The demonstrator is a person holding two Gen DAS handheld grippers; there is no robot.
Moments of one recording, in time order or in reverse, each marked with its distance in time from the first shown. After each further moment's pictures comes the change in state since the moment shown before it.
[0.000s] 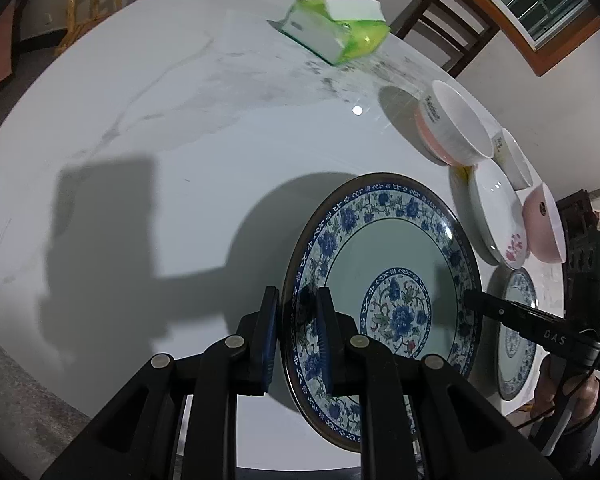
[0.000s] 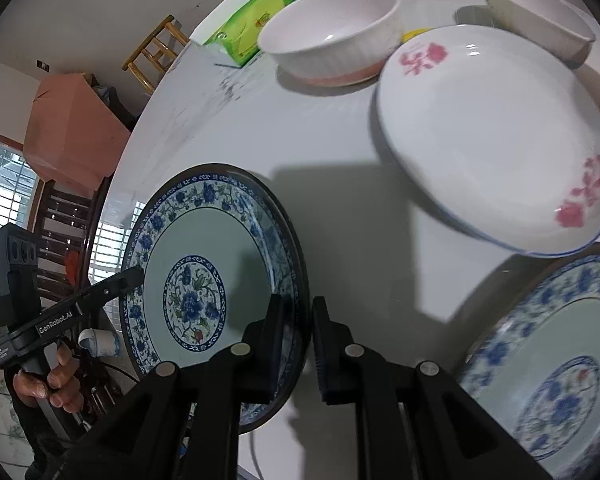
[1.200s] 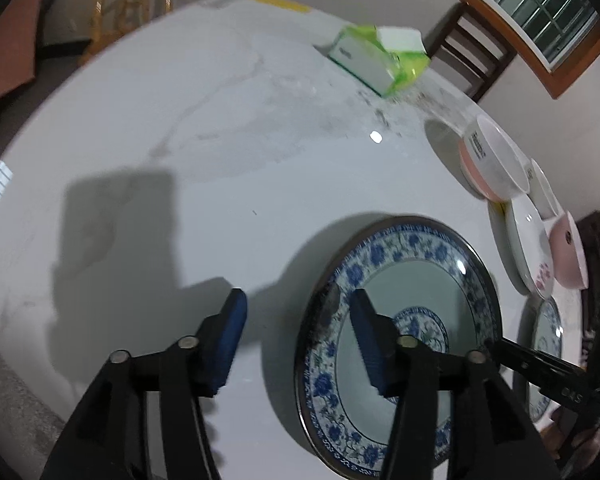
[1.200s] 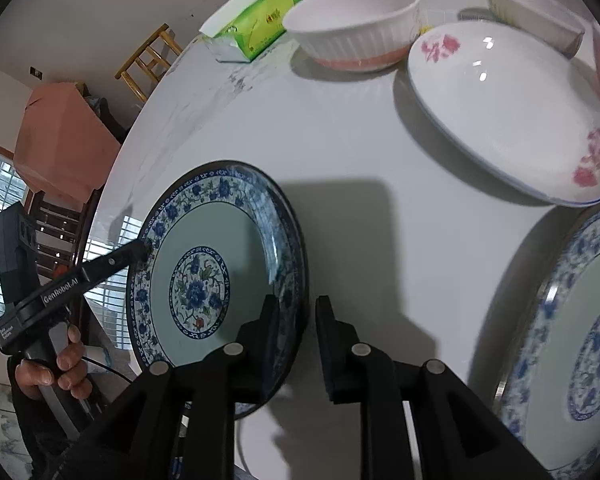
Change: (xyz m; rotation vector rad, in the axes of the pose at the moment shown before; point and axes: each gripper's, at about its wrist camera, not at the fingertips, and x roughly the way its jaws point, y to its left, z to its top) left arm 0.002 0.034 0.007 -0.027 -0.123 0.070; right arm 0.011 0.038 -0.023 0.010 -0.074 -0.062
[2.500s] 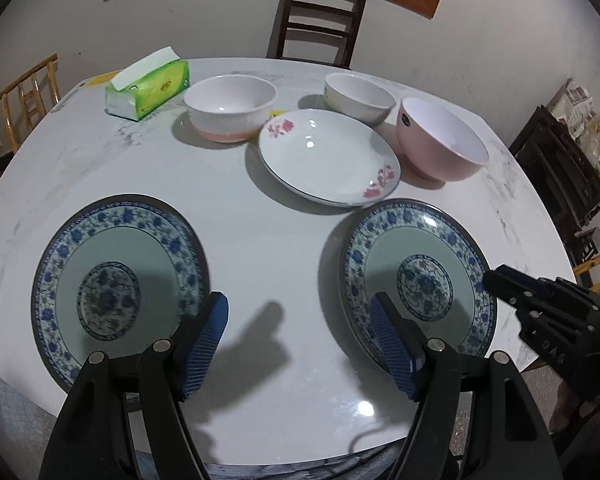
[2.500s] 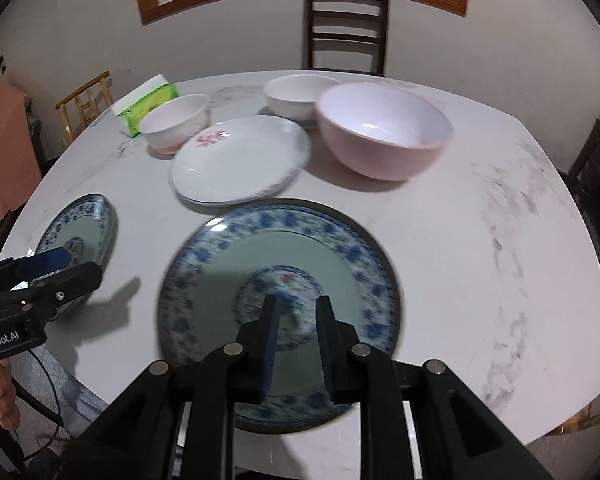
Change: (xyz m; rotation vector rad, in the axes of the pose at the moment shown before) left arm -0.027 -0.253 -0.105 0.381 -0.061 -0.086; right arm -0.161 -0.128 -0.085 -0.046 -0.300 -0.422
